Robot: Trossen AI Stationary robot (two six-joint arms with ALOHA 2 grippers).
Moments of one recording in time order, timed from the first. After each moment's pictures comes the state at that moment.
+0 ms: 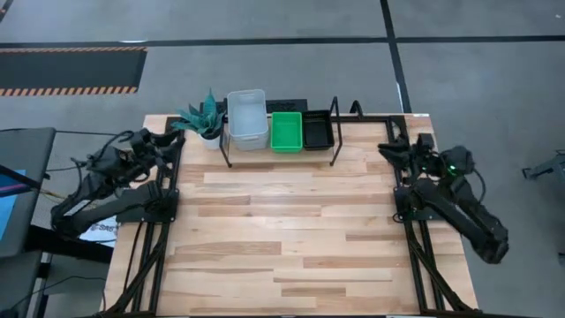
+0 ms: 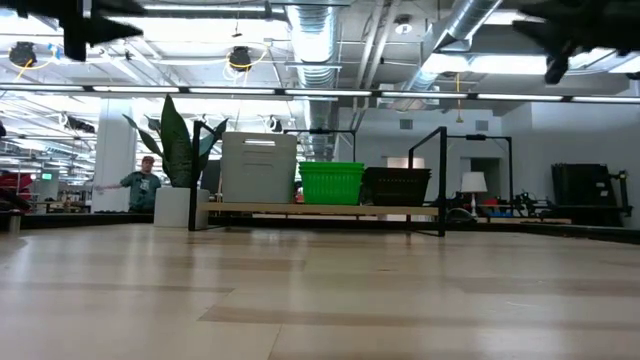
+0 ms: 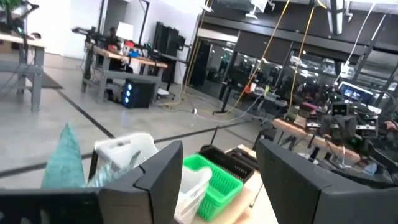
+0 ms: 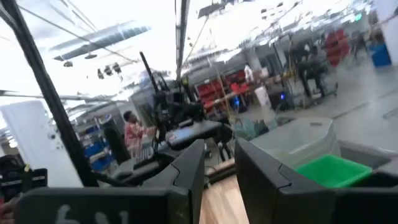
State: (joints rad) left arm 0.42 0.06 0.54 -0.38 -0.24 -0.30; right arm -0.85 0.02 0.30 0.09 -0.60 0.59
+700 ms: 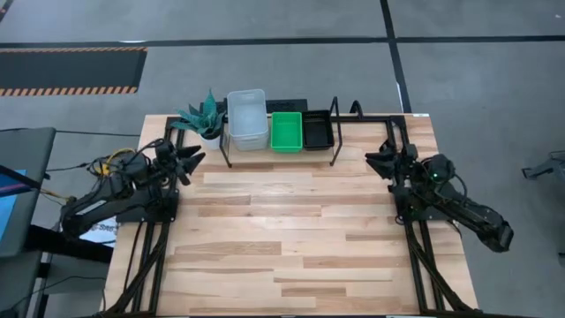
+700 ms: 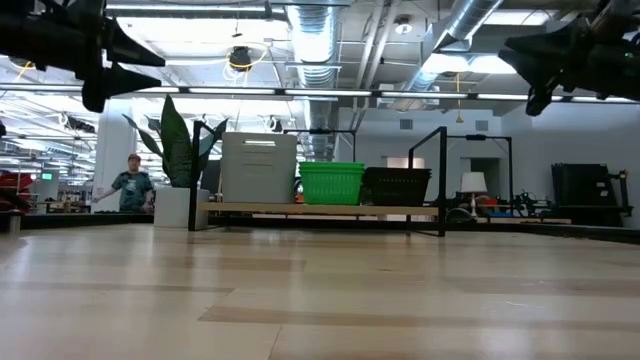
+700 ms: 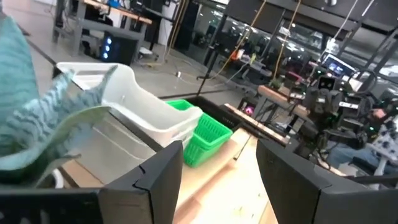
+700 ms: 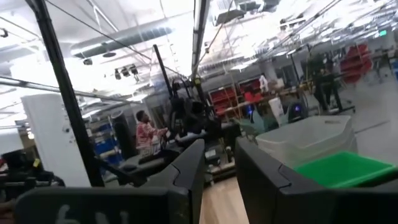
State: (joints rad) left arm 0.41 0.00 0.29 -0.32 -0.14 -0.41; right arm -0.64 0.01 0.01 0.40 -0.46 0.49
